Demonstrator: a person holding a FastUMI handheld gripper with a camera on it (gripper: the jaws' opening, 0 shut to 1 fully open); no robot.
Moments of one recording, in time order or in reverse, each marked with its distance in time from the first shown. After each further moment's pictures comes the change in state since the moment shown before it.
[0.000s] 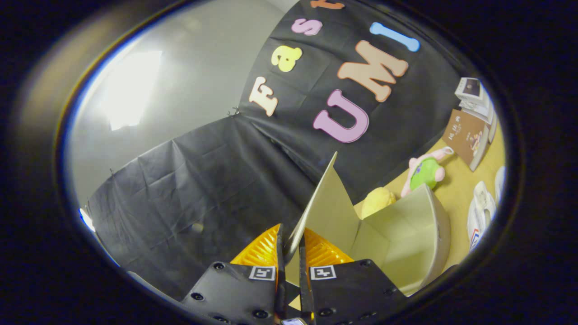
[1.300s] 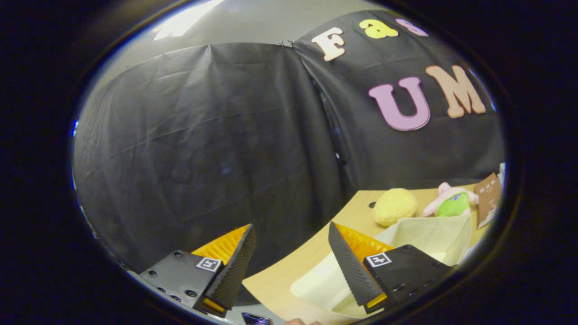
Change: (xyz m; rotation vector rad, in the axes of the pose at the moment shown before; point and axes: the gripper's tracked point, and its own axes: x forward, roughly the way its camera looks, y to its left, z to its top) arm 0.093 0.030 -0.102 -0.527 0.292 -0.040
